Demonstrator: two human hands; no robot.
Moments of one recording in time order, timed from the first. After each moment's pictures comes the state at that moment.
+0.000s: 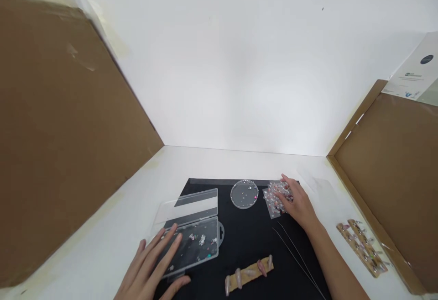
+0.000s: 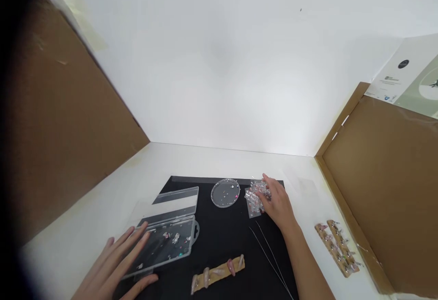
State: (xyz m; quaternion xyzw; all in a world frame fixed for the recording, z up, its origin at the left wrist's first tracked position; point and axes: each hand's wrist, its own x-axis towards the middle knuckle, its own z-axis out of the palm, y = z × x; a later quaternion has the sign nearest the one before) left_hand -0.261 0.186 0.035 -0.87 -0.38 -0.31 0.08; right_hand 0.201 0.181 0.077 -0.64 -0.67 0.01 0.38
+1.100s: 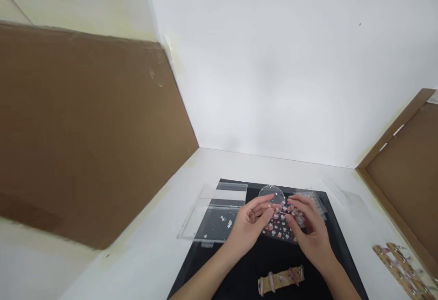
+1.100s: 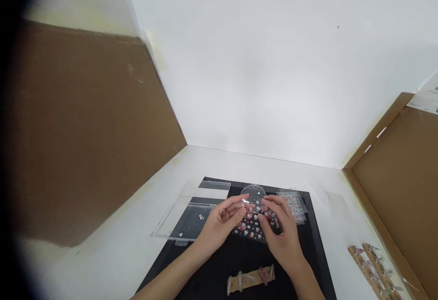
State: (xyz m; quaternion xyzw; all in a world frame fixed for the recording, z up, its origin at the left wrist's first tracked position) left_hand -0.102 0.227 0.126 -0.49 -0.30 -0.40 -0.71; right_hand 0.093 0.160 0.129 -0.51 -0.69 -0.03 0.51
